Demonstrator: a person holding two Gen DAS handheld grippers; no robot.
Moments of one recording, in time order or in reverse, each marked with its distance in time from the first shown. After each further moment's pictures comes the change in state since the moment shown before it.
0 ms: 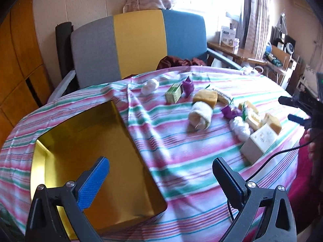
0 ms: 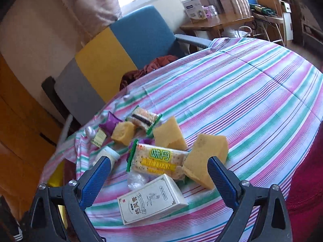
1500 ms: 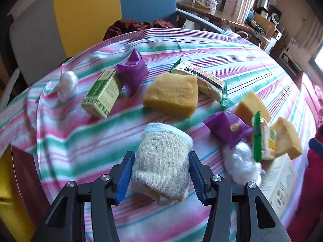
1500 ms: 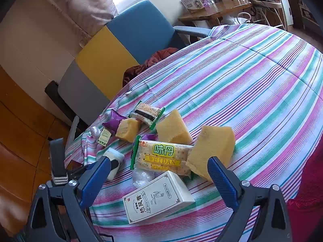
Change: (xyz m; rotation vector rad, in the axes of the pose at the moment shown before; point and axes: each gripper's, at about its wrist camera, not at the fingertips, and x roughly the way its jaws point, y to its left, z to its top) left arm 0.185 -0.080 0.075 0.125 0.284 -0.187; right arm 0.010 -0.011 0.000 0.067 0.055 0.053
